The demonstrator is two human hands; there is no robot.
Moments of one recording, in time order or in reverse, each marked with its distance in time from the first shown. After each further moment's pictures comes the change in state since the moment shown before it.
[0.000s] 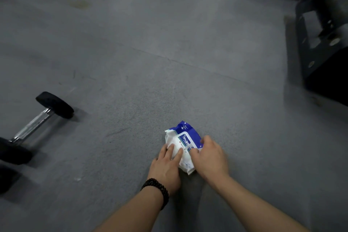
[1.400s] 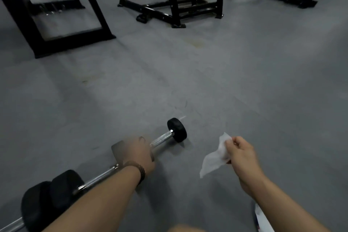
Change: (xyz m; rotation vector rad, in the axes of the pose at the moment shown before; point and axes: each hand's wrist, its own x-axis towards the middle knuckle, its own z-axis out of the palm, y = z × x) left_hand -0.165 -0.347 -0.172 0.037 0.167 -0.716; right_hand -0.039 -0.330 -0.007 0.660 -0.278 -0.303
